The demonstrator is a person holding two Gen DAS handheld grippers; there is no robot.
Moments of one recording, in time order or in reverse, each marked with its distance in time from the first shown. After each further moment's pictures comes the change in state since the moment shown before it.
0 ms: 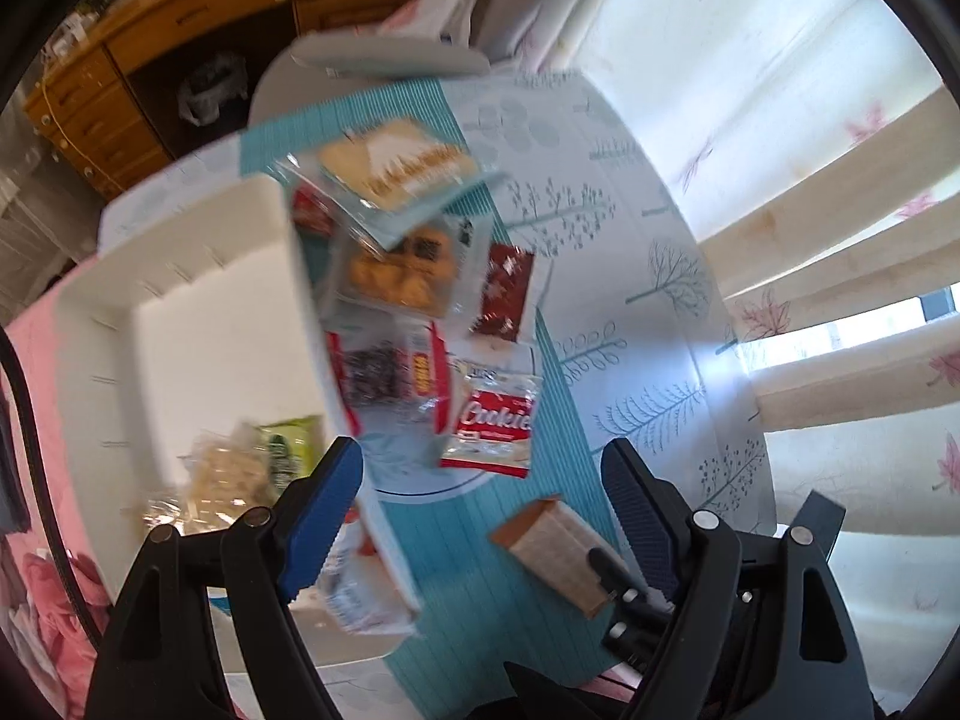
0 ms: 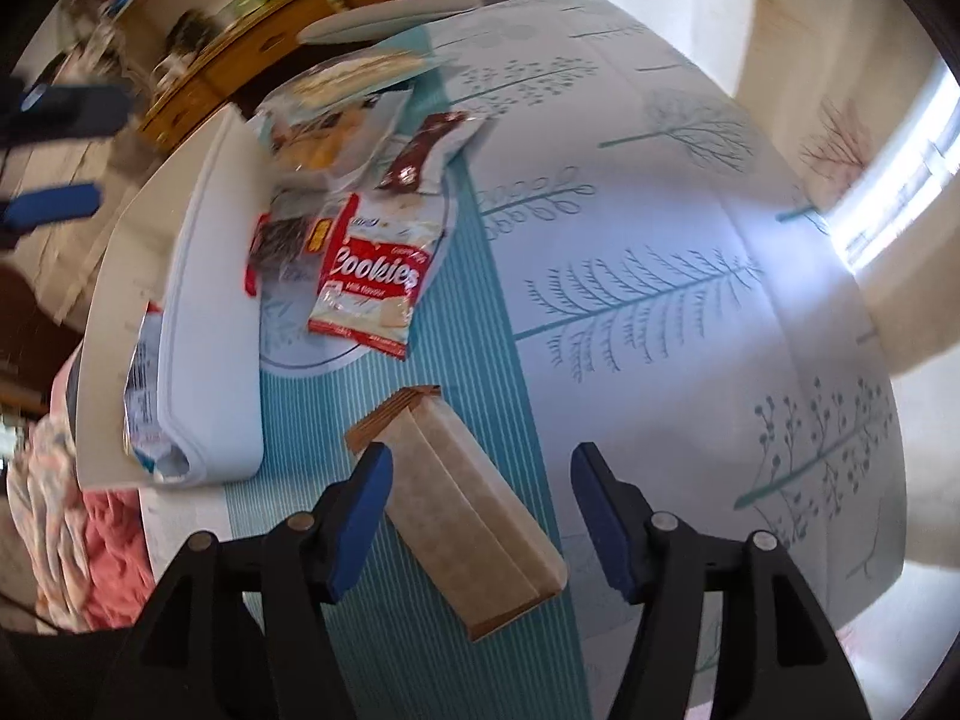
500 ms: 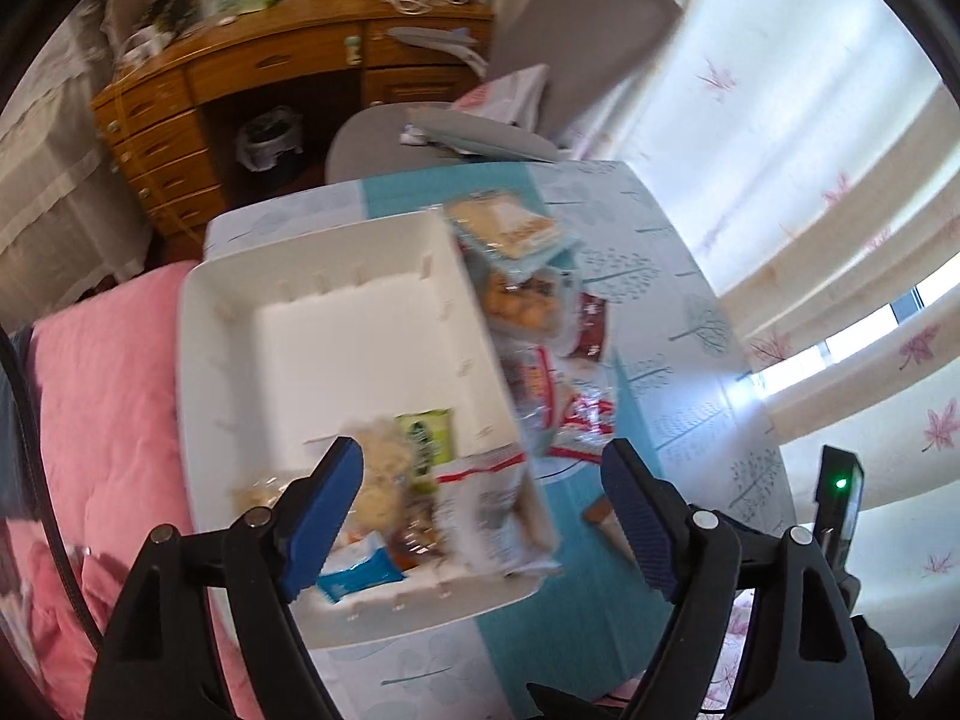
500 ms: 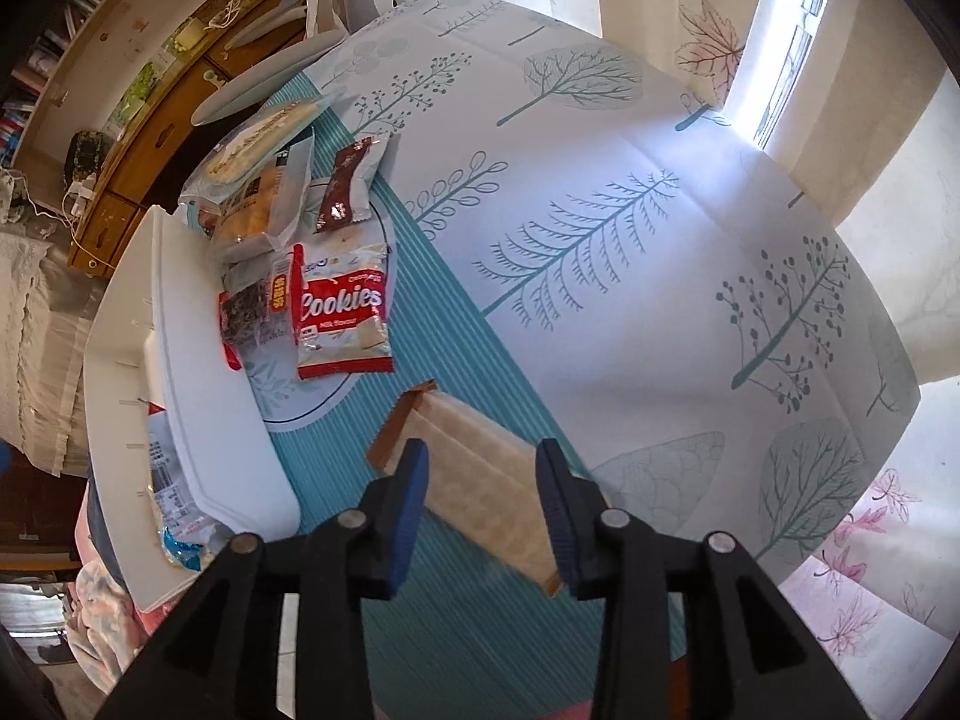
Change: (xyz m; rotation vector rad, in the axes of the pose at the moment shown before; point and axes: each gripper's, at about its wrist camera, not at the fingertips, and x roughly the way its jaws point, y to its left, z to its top) left arm -0.086 0.091 -0.064 -0.015 -0.231 0.011; right arm -0.018 -0.002 -0.008 0.390 -0.015 -0.065
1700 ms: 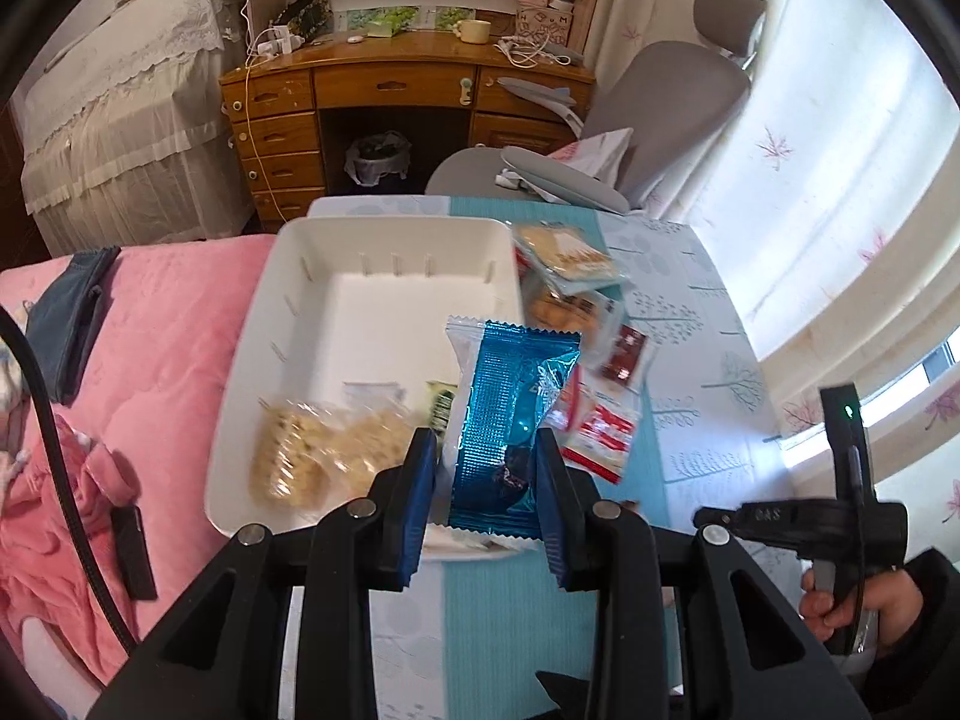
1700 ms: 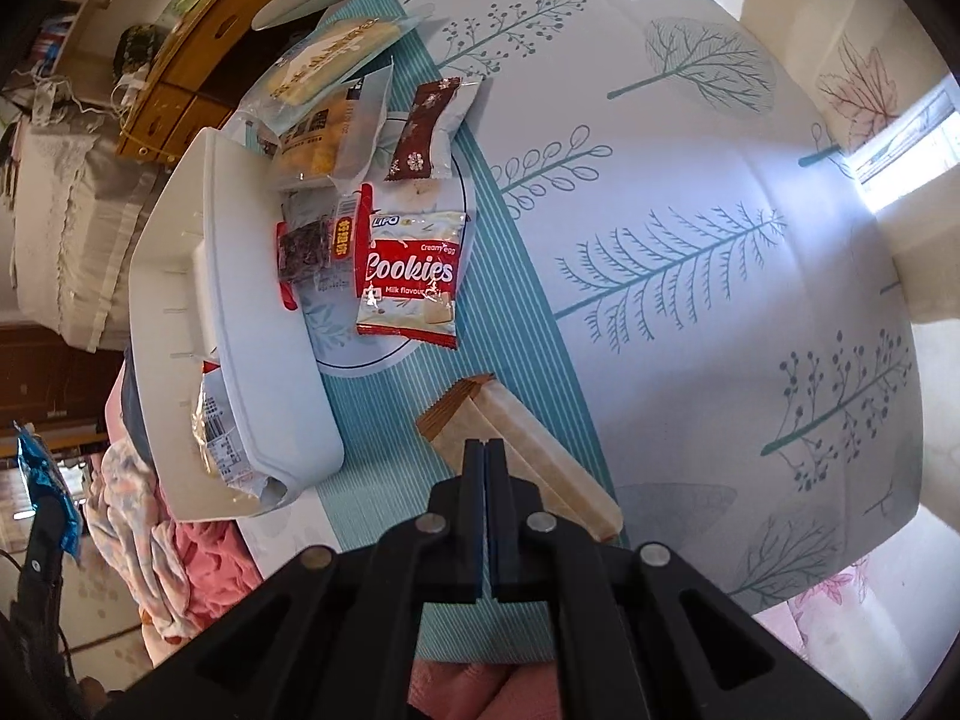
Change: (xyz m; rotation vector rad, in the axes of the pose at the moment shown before) left arm -0.035 -0.018 -0.076 -0.230 -0.182 0.189; right arm 0.005 0.019 0.055 -0.179 0.279 0.119
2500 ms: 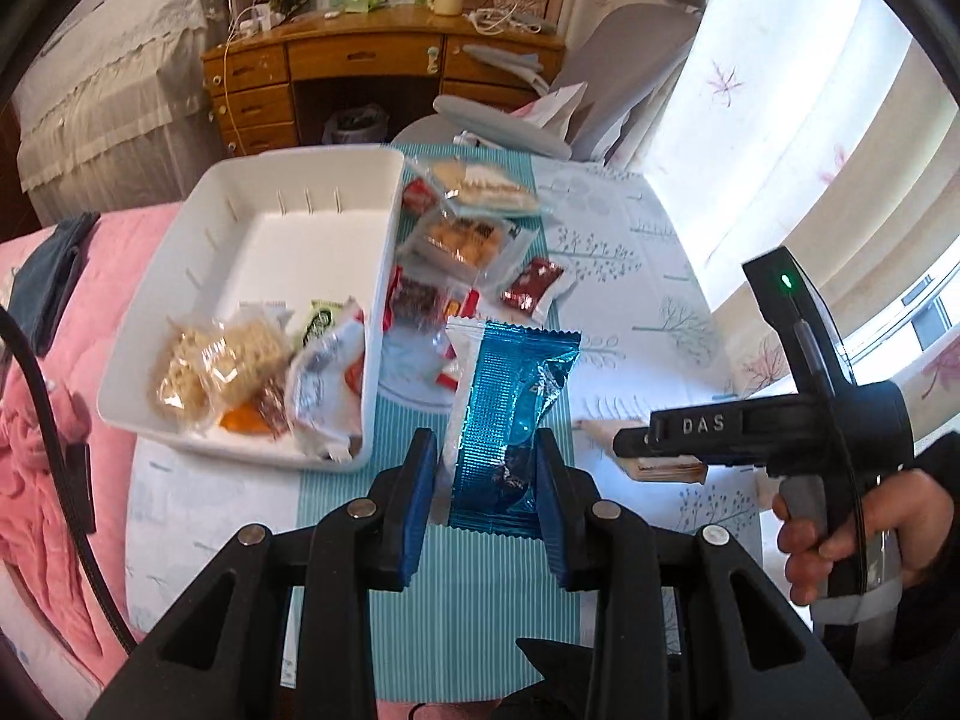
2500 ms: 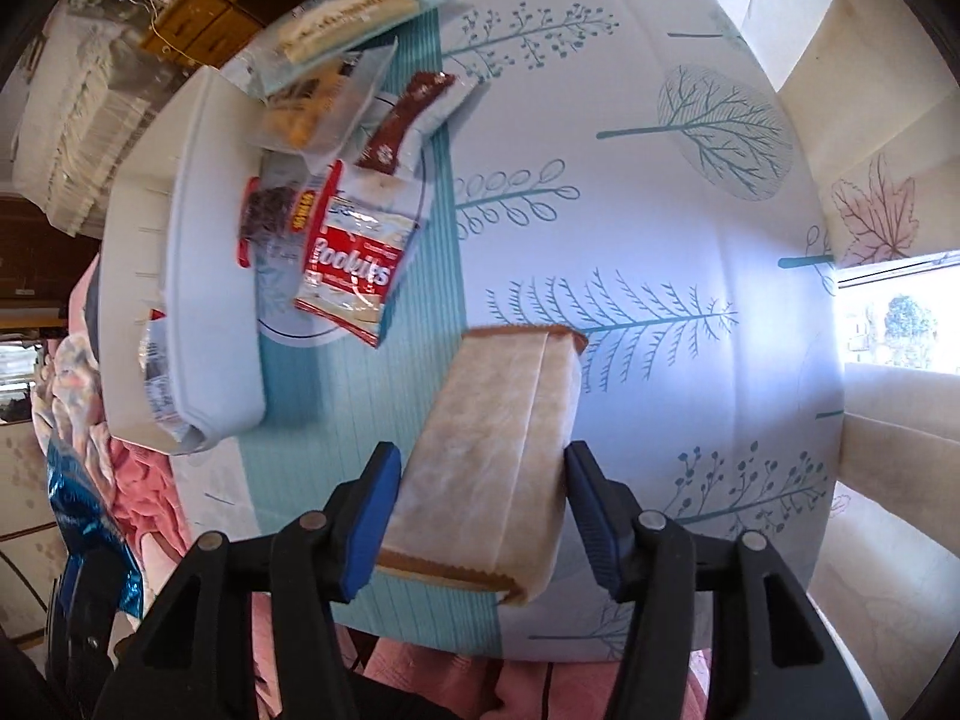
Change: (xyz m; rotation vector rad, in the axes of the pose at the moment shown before) left arm 0.019 -0.115 -0.061 -0.022 0.038 -0.012; right arm 0.008 -0.010 0.022 -0.257 0.094 -0.085
